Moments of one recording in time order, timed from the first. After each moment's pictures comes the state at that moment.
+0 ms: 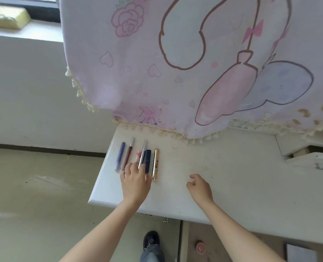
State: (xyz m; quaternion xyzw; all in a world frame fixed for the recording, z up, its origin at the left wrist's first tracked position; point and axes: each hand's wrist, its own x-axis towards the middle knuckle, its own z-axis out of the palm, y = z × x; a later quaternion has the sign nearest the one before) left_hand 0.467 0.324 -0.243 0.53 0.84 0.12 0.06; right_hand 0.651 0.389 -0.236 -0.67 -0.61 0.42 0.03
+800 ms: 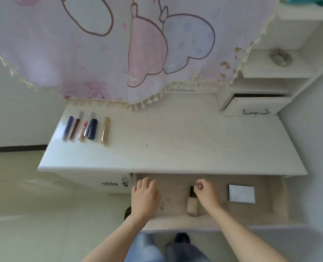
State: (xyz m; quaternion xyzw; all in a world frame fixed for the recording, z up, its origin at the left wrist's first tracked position) left_hand 0.716 0.227 -0.271 0.66 0.74 0.07 0.13; right_hand 0.906 0.291 -0.269 -0.72 -0.56 0.39 0.06
